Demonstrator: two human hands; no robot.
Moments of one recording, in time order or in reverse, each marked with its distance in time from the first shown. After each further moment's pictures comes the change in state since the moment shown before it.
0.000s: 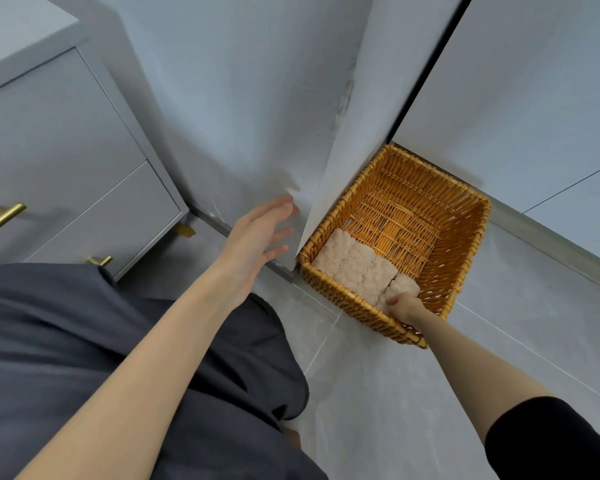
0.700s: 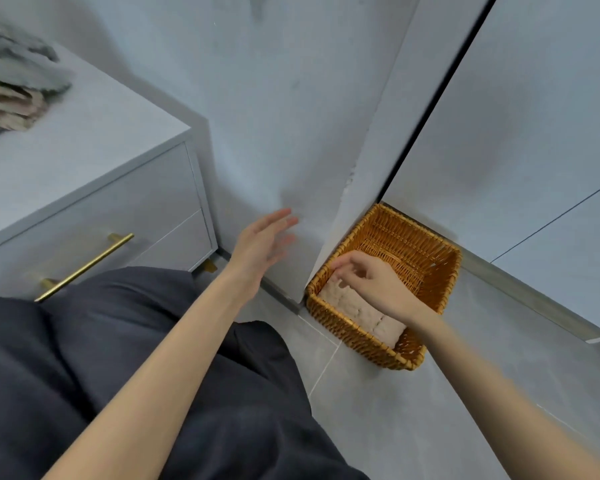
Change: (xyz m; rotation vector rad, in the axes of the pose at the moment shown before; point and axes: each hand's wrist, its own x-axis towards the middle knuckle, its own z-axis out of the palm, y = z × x) left_hand -0.063 0.055 -0.027 -0.069 0.018 0.193; right_hand -0.235 -0.129 -0.095 0.261 0.192 -0.892
